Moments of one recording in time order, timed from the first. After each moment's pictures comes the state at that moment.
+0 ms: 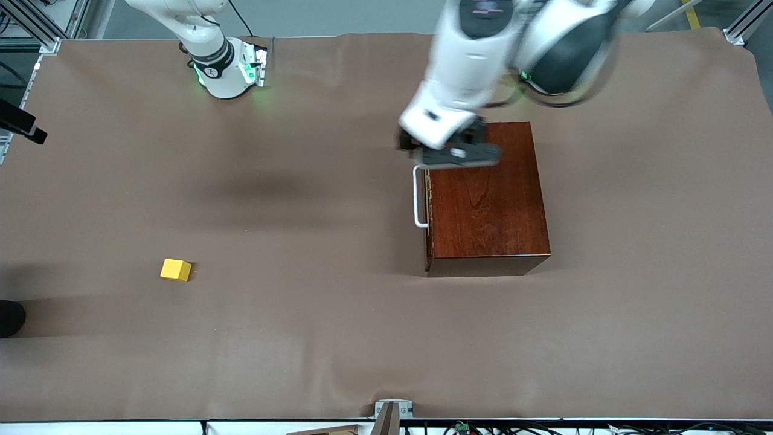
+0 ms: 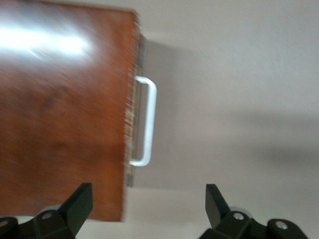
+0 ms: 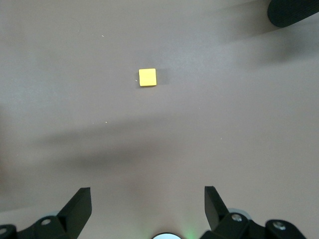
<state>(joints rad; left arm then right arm) -0.58 0.37 -0.24 -1.34 -0.02 1.70 -0.92 -0.10 -0.02 -0.05 -1.46 0.02 1.40 0.03</state>
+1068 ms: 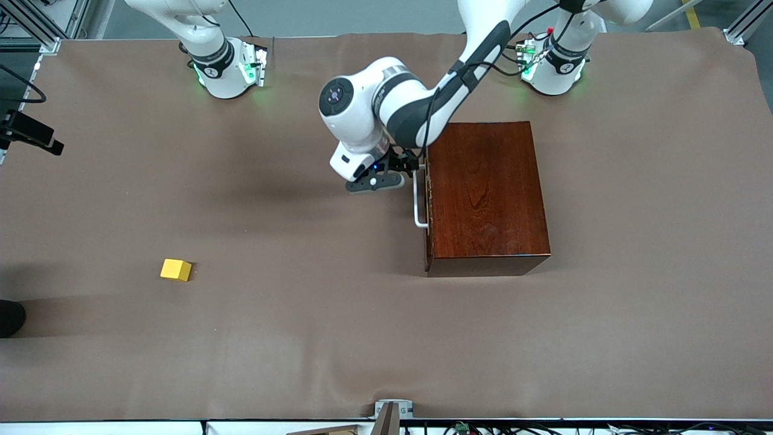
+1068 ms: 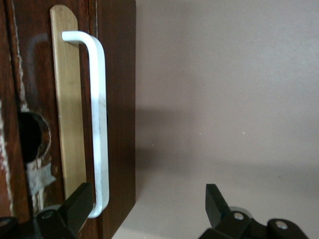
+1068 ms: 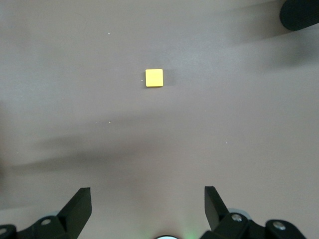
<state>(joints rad) -0.85 0.69 -0.10 -1.30 0.20 1.75 -1.03 -0.07 0.01 -0.04 -1.46 0.02 1.42 0.03</state>
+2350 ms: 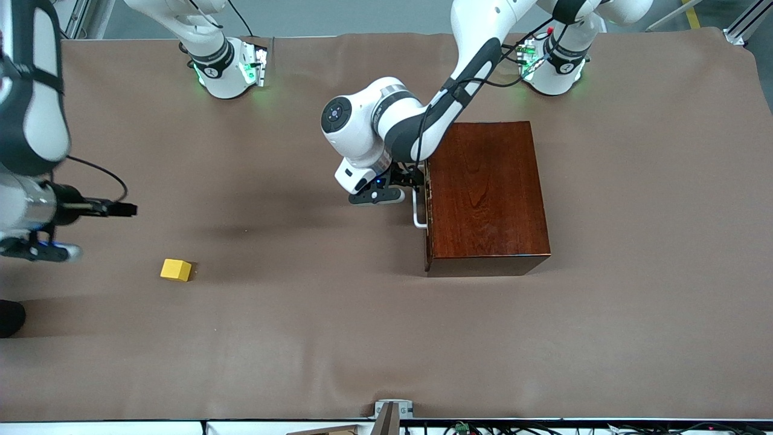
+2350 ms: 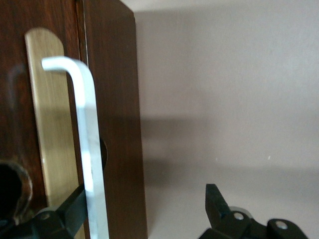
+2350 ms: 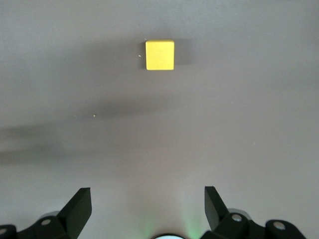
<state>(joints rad) -0.85 0.75 -0.08 -1.30 0.28 1.80 -0.98 -0.04 0.38 -0.04 -1.48 0.04 1.53 0.03</state>
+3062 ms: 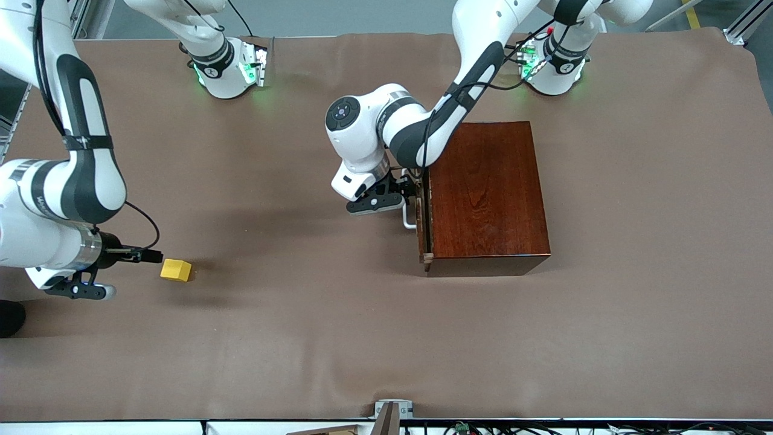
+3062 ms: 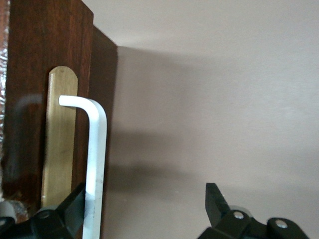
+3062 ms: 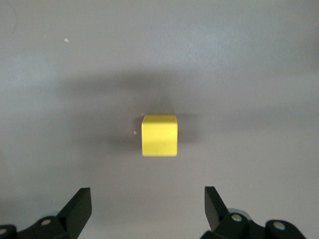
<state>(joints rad) -0.86 0.76 -0.06 -1.30 0.29 1.98 -1.12 -0.05 0.48 -0.04 -1.63 0.04 1.99 0.01</state>
